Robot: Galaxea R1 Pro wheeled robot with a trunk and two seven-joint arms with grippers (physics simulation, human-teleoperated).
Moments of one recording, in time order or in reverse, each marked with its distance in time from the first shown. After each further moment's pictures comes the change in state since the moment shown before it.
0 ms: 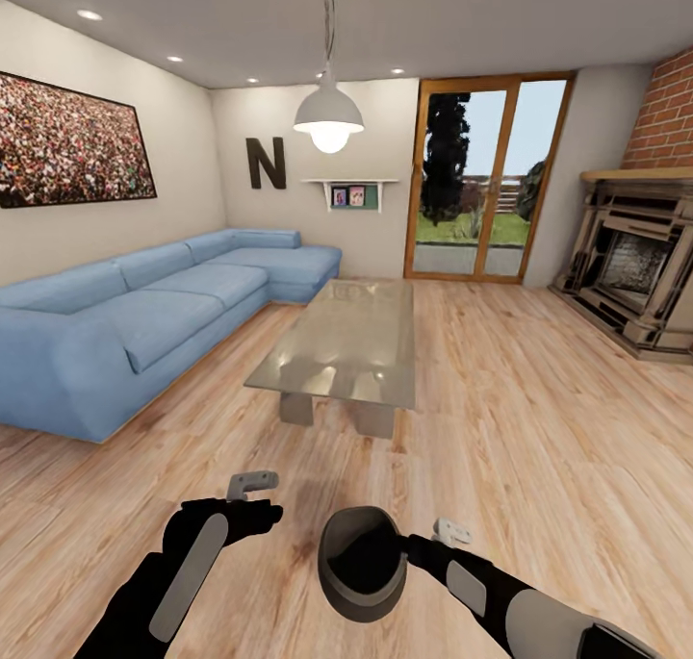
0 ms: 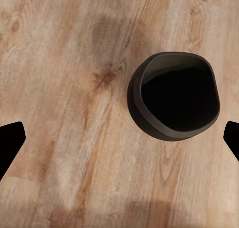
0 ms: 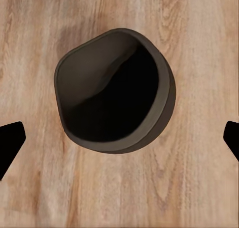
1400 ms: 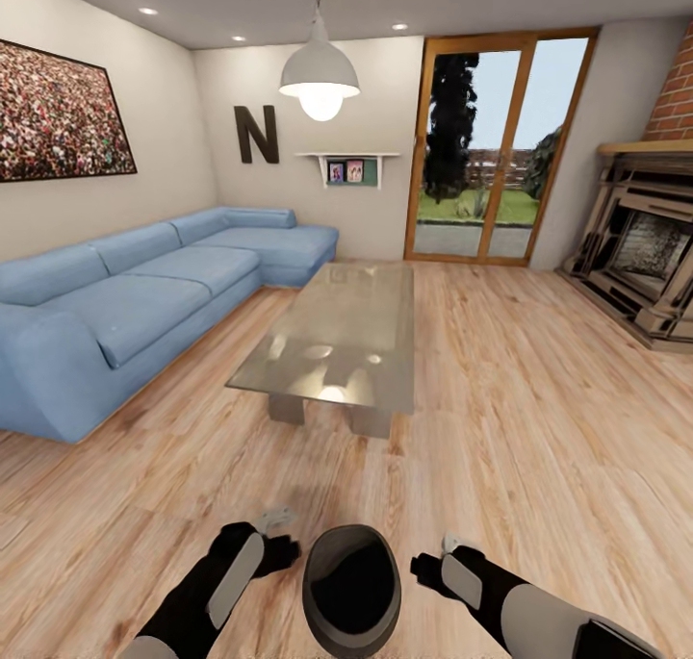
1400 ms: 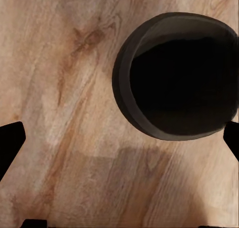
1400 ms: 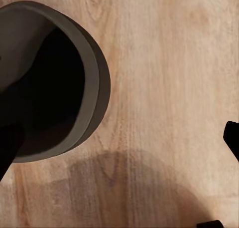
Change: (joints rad) left arm -0.113 -0.102 -0.022 0.532 -0.009 -0.220 -0.054; right arm -0.011 0.008 0.013 -0.014 -0.034 0.208 -0.271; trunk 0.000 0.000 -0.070
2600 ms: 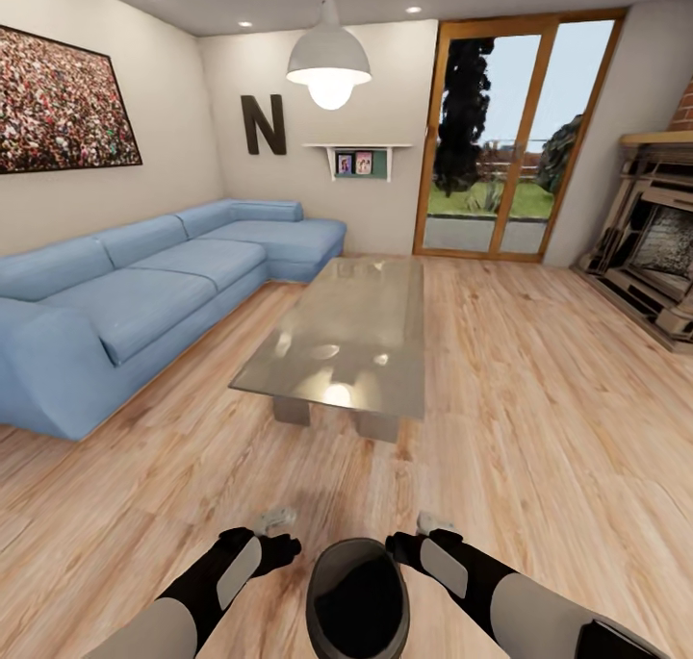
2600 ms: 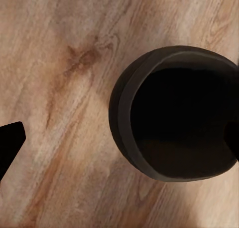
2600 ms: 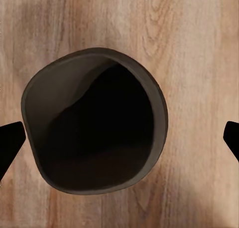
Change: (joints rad) left arm -0.142 -0.002 -0.022 0.388 -0.006 -0.245 -0.207; right arm -0.007 0.003 0.006 -0.160 0.035 -0.012 -0.033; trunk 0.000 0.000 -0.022
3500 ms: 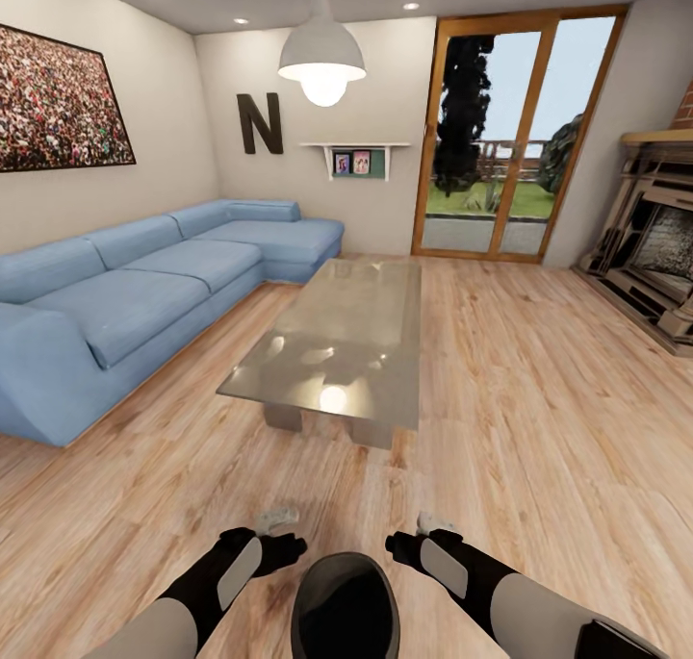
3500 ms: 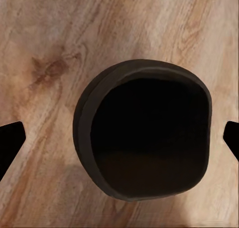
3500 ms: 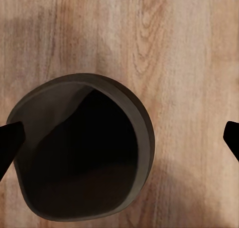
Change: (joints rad) left arm 0.000 -0.001 -0.005 0.000 0.001 0.005 -0.068; right arm 0.000 0.000 0.000 0.000 0.000 0.000 0.000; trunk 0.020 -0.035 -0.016
